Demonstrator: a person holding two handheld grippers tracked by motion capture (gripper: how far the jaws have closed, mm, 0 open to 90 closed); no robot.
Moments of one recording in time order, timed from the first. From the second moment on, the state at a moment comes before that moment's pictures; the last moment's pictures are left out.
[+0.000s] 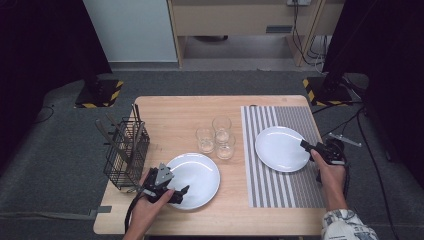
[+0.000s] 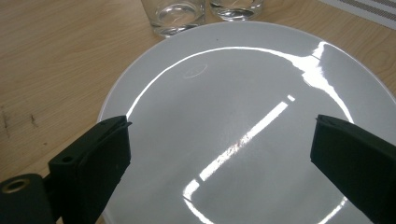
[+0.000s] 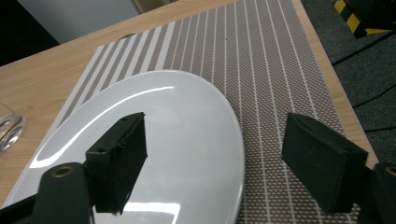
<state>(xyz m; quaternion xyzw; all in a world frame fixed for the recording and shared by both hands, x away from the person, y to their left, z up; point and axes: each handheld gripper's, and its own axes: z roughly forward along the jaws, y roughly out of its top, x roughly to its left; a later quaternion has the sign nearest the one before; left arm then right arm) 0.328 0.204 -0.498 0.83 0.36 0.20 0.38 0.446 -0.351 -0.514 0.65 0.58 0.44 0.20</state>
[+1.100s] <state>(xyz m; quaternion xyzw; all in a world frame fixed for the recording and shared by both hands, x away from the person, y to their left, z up) 0.327 0.207 -0.497 0.83 0.37 0.19 0.38 0.406 -0.189 -0.479 0.45 0.77 0.41 0.21</state>
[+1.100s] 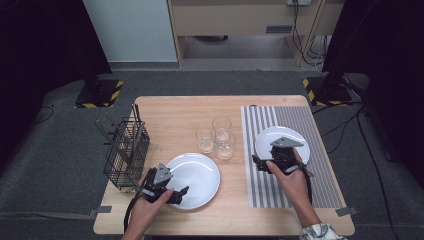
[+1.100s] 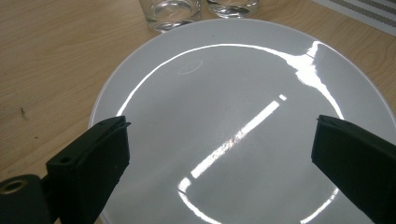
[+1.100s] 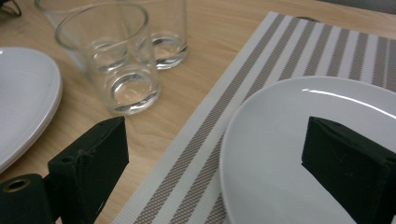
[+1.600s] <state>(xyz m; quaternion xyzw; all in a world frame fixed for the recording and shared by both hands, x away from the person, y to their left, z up) 0.322 0.208 -0.467 0.82 0.37 0.20 0.38 0.384 -0.155 -0.491 0.40 0.80 0.40 0.19</state>
